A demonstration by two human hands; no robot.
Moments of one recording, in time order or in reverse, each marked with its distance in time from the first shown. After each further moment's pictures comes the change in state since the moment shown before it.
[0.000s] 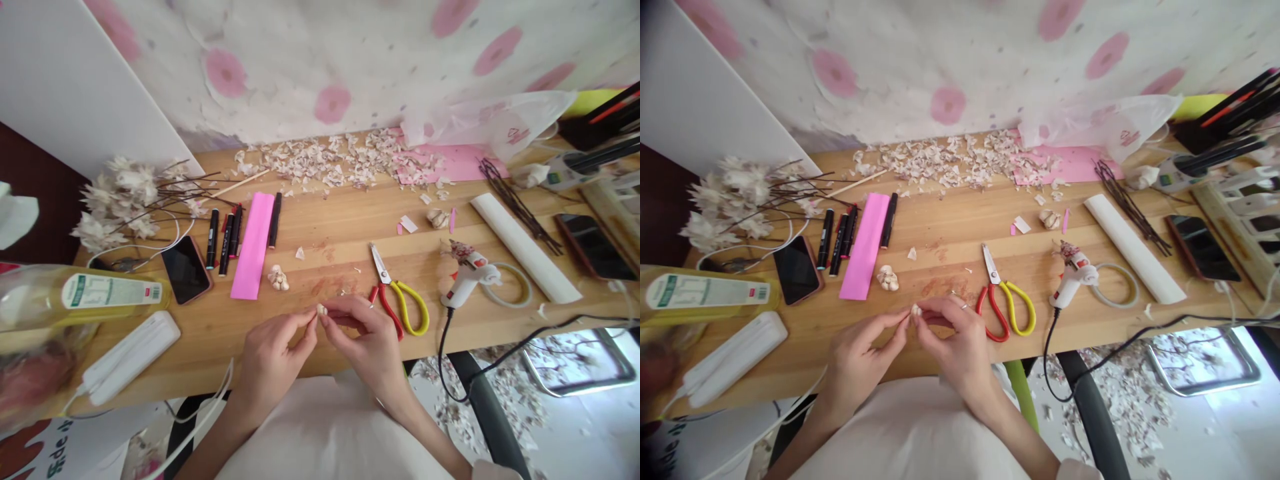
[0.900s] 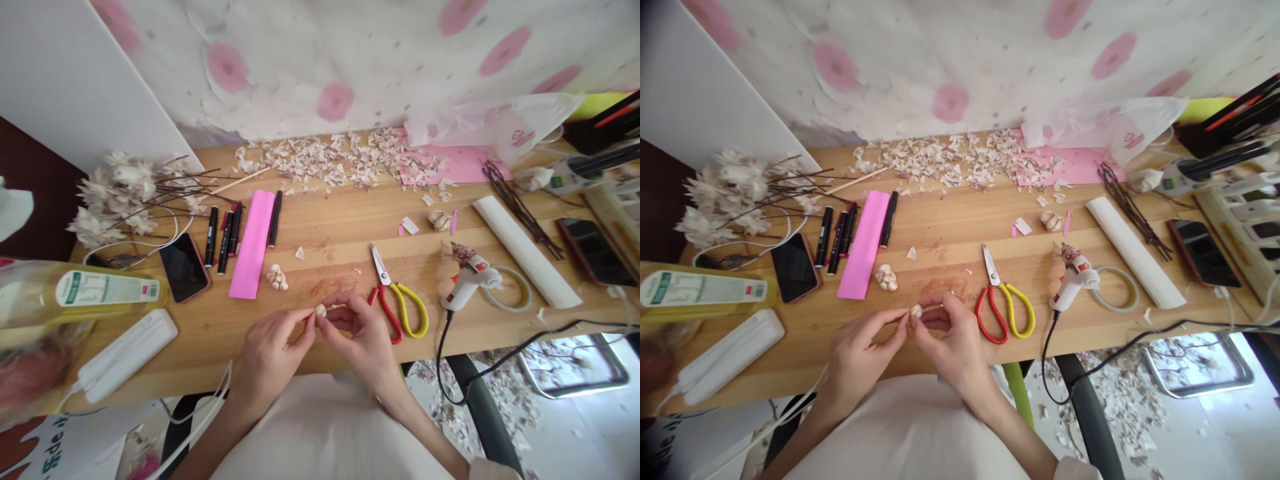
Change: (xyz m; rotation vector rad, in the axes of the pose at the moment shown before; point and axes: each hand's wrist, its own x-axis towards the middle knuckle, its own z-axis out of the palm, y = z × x) left_hand 0.001 -0.004 0.005 0.065 0.013 -0.005; right_hand 0.007 0.000 0.004 0.156 -0.064 0.228
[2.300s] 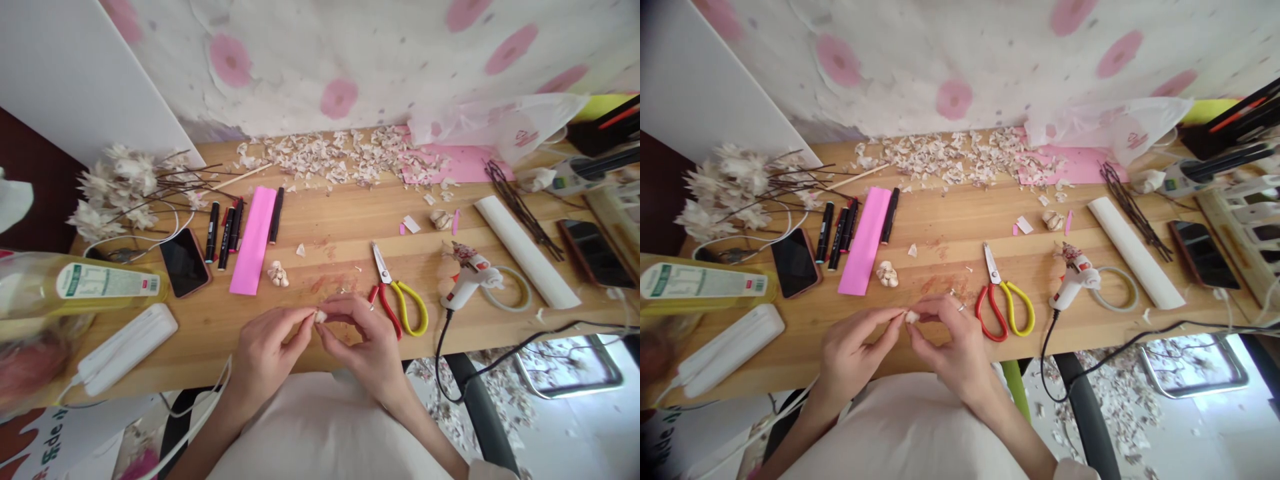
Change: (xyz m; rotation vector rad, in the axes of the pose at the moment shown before) left_hand -0.002 -0.002 -0.010 -0.093 -0.025 0.021; right_hand -0.008 -0.003 -0.008 -0.248 -0.050 -0.358
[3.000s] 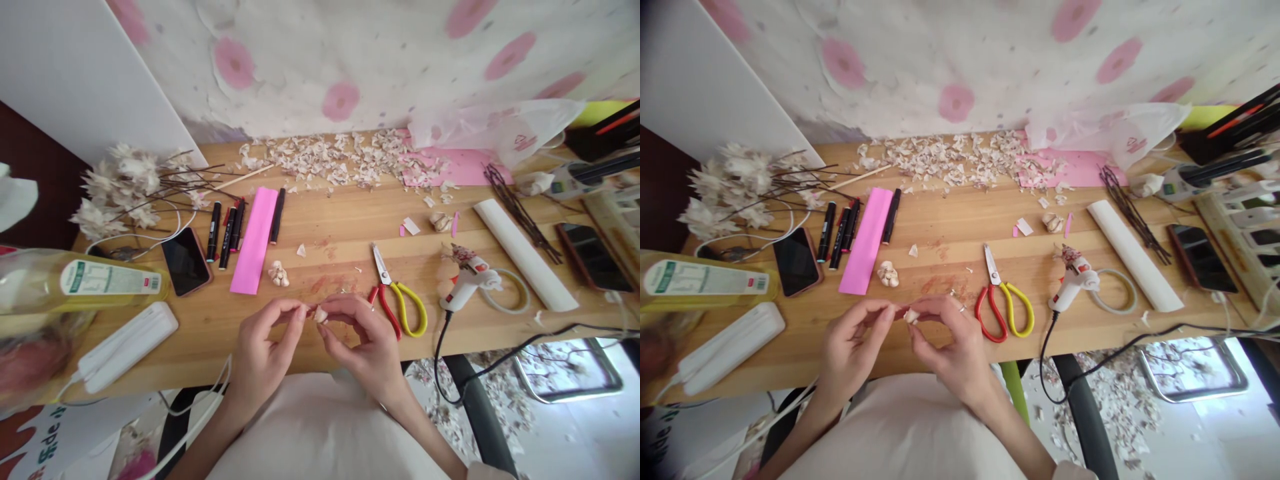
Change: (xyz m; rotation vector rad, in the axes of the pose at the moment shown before) left_hand -0.007 0.002 0.002 -0.413 0.016 -0.480; right_hand -0.003 0.003 0.000 0.104 -0.005 -0.032
